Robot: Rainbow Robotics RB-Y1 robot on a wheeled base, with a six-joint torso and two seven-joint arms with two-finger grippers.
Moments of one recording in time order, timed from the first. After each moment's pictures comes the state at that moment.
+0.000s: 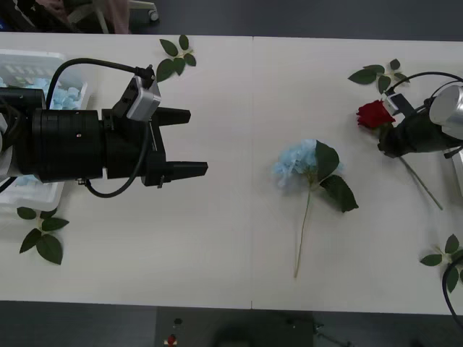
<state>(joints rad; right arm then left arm) -0.90 -0.63 0.28 -0.48 -0.96 0.82 2.24 -0.42 1.07 -0.50 -2.01 1.95 0.59 -2.57</state>
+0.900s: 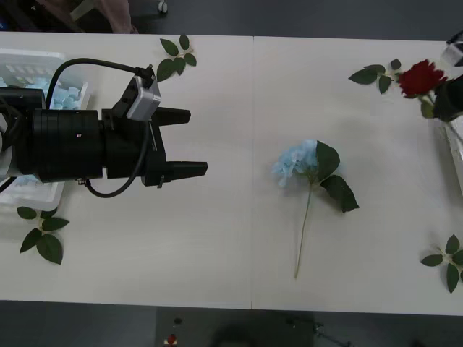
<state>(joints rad) -1.11 -0.89 0.30 -0.48 -1.12 1.32 2.09 -0.42 1.07 -0.50 -2.01 1.95 0.59 -2.57</state>
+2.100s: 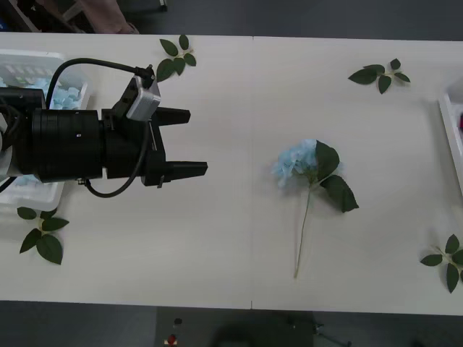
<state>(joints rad) -0.91 -1.06 0.38 -0.46 -0.97 0.80 1.78 -0.42 1.07 -0.50 -2.01 1.95 0.59 -2.57</state>
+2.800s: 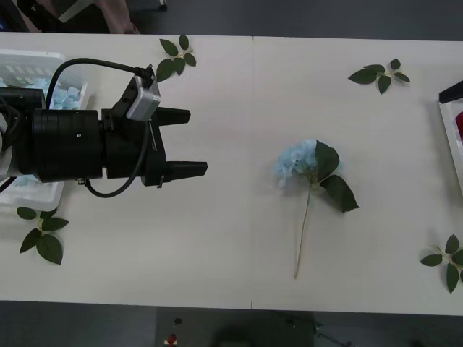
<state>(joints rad) -0.82 -1.11 0.27 -1.02 -1.50 1.41 1.45 -0.42 1.07 -0.50 -2.01 1.95 0.59 -2.57</state>
